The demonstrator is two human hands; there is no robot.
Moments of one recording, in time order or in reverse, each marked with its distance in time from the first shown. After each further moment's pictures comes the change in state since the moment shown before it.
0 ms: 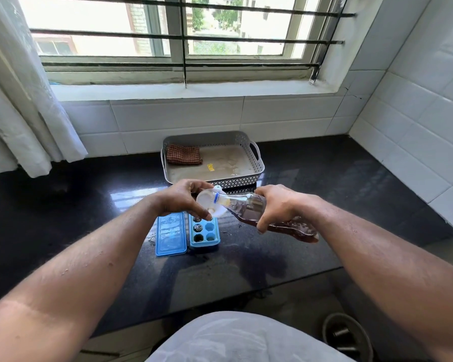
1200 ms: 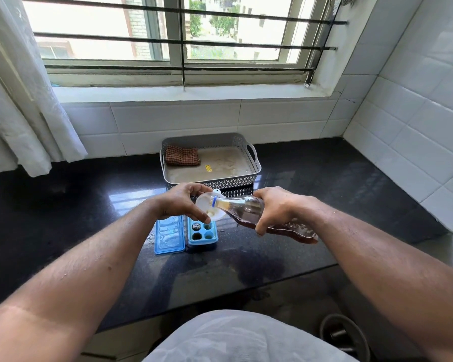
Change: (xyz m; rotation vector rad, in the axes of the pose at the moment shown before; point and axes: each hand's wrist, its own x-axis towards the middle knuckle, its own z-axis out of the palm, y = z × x) left_hand -0.010 -0.002 0.009 0.008 -0.002 -0.017; right_hand -0.013 -0.003 0.005 -0.021 -0.006 0.014
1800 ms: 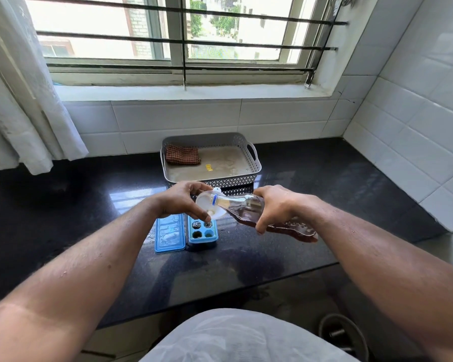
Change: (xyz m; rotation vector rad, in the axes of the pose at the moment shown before) left_hand -0.003 0.001 0.000 0.004 0.009 0.005; right_hand -0.005 -0.003 -0.001 -0.010 0.017 -0.001
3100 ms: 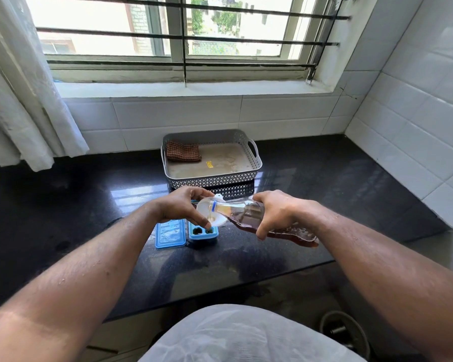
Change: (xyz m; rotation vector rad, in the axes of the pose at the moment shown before) left_hand -0.010 -0.008 0.014 0.043 -0.030 -0.009; right_hand -0.007 0.004 0.017 0.010 -0.022 -0.024
